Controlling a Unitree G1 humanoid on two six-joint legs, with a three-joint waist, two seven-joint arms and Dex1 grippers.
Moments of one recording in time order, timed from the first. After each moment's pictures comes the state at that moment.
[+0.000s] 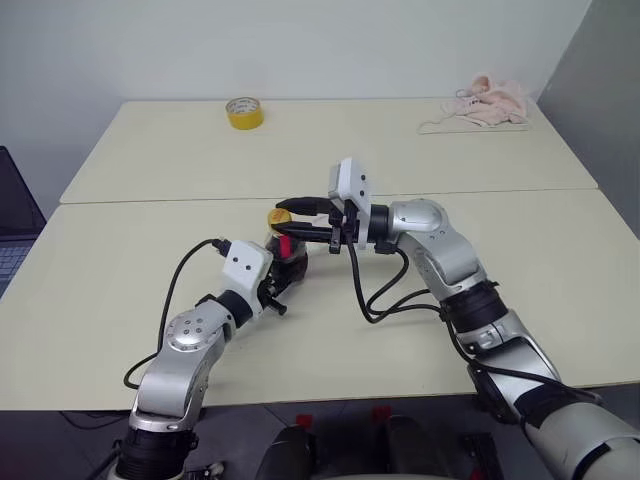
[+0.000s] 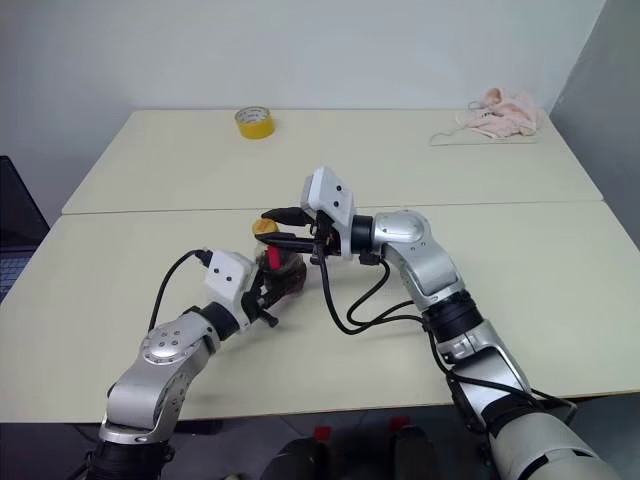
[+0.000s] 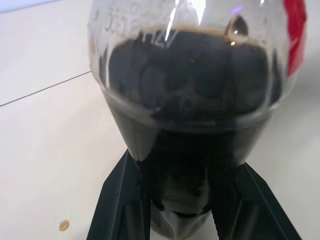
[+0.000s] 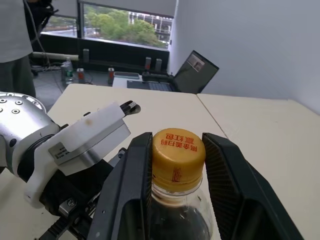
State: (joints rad) left arm -0.11 0.39 0.00 -0.37 -0.21 0.52 -0.45; right arm -0.90 -0.15 0.29 0.33 0.28 0.11 1.03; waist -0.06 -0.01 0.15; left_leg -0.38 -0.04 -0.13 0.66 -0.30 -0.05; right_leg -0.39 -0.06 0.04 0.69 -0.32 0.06
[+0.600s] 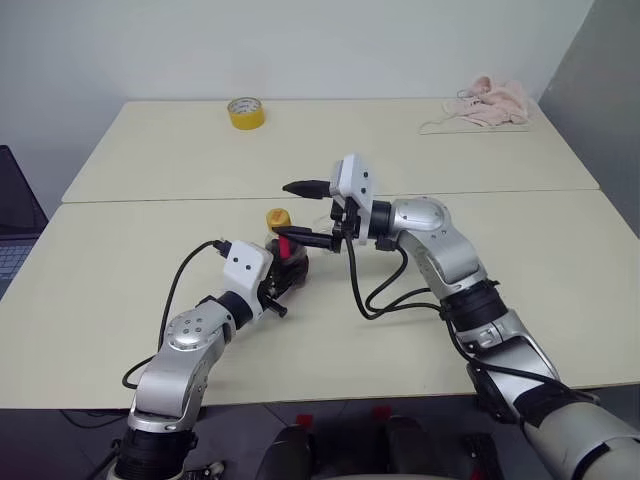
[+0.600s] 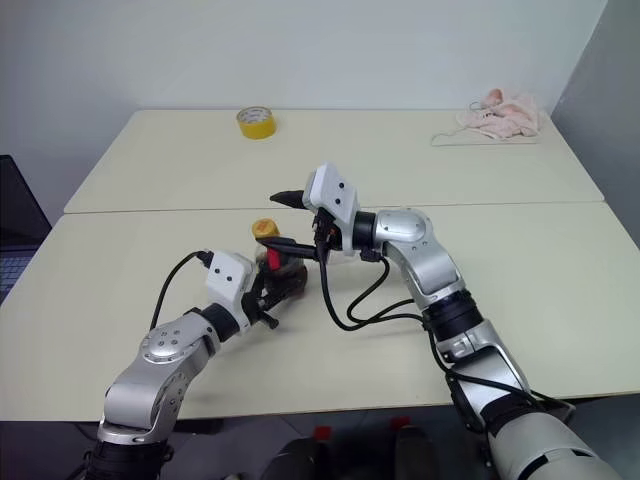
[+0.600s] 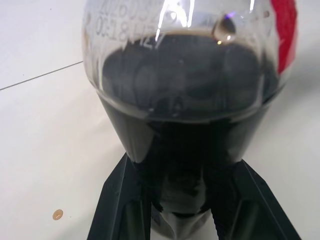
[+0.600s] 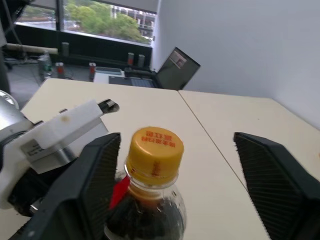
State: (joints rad) left arm -0.11 0.39 0.00 -0.40 -0.23 0.56 -0.44; right arm -0.83 -0.16 0.27 0.18 0.21 0.21 0.88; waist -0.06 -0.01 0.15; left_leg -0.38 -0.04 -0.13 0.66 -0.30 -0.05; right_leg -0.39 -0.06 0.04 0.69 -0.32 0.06
